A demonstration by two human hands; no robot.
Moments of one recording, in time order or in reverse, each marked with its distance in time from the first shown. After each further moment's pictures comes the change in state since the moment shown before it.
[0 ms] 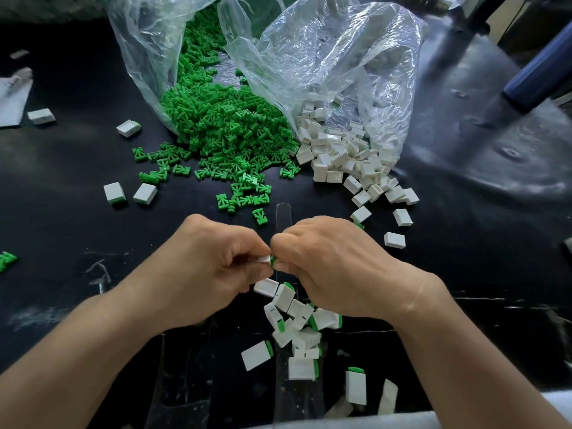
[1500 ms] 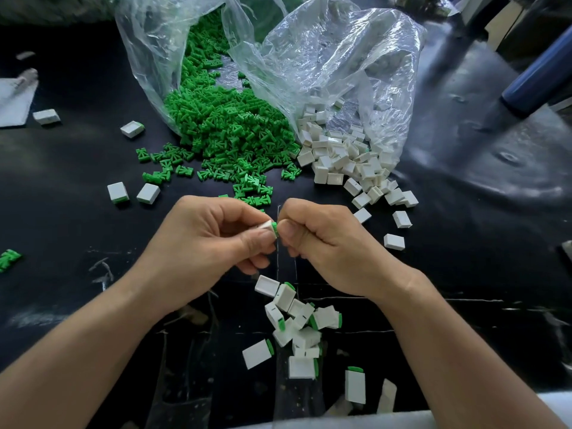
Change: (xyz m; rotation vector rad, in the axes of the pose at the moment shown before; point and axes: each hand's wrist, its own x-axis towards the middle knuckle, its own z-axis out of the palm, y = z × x) left_hand 0.009 0.012 0.002 -0.567 0.156 -0.268; right_hand 0.004 0.009 0.010 0.697 0.292 0.135
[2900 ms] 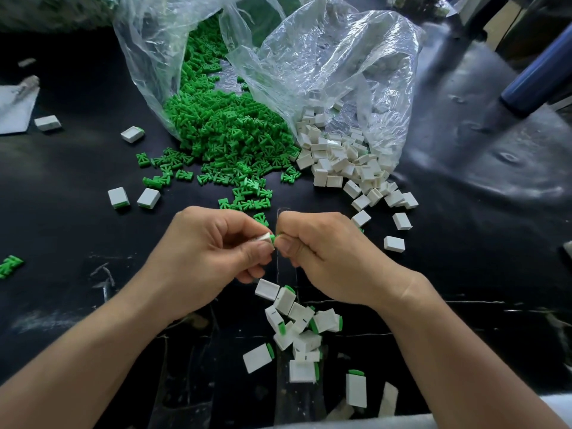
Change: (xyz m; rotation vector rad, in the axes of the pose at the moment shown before) left_hand -0.001 -0.005 -0.001 0.092 -0.002 0.000; right_hand -0.001 -0.005 -0.003 -0.286 -0.080 -0.021
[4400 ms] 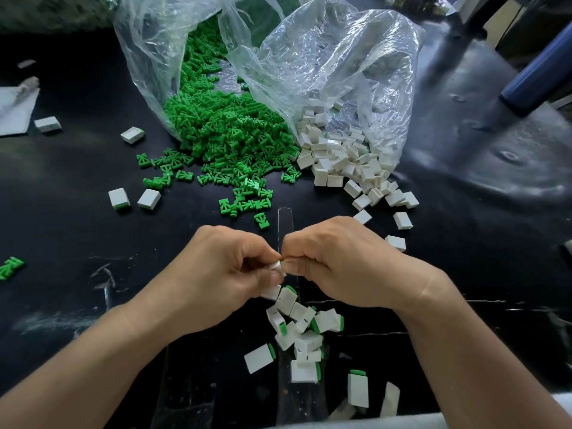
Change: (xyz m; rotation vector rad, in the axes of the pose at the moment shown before) left_hand -0.005 -0.004 0.003 0.353 -0.118 0.050; right_hand -0.004 0.002 -0.010 -0.199 -0.186 -0.068
